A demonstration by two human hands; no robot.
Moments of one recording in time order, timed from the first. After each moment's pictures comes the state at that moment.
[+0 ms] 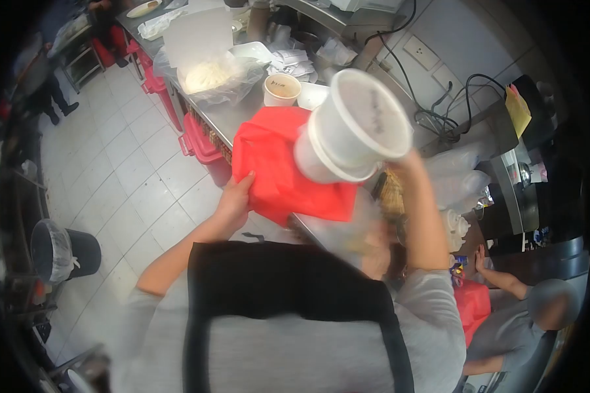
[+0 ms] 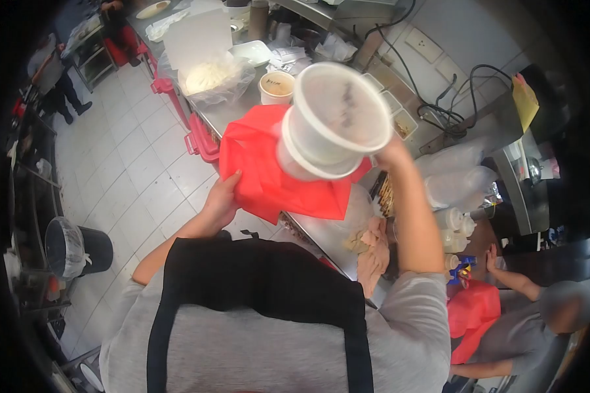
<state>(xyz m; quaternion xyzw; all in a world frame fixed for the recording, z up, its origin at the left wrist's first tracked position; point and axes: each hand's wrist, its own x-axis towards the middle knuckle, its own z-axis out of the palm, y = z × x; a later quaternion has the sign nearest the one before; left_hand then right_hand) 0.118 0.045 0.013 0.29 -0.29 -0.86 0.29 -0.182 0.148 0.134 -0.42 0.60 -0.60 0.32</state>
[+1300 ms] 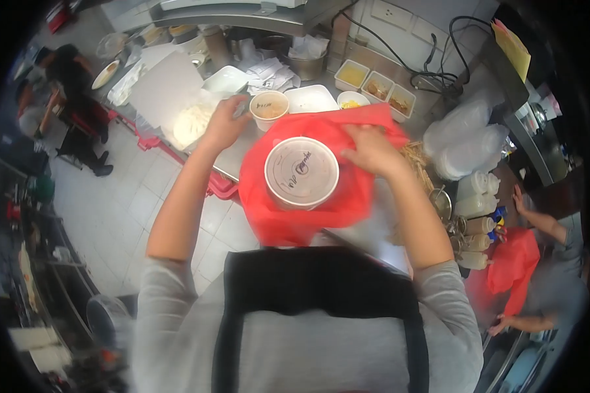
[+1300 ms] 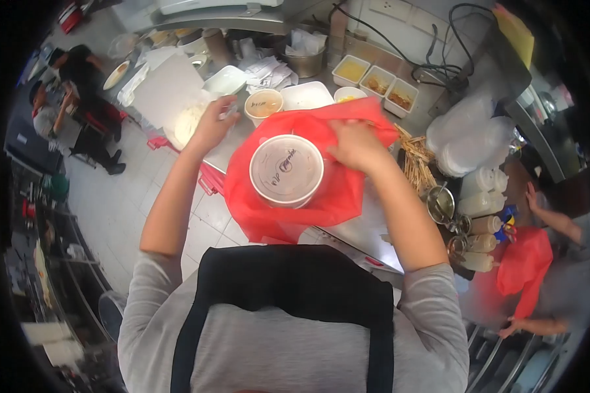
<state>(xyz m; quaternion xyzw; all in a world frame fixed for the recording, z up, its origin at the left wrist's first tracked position) 0.011 -0.188 0.076 0.19 -0.88 -0.39 0.19 -0.143 0.112 0.117 -0.49 0.86 -0.11 0.02</state>
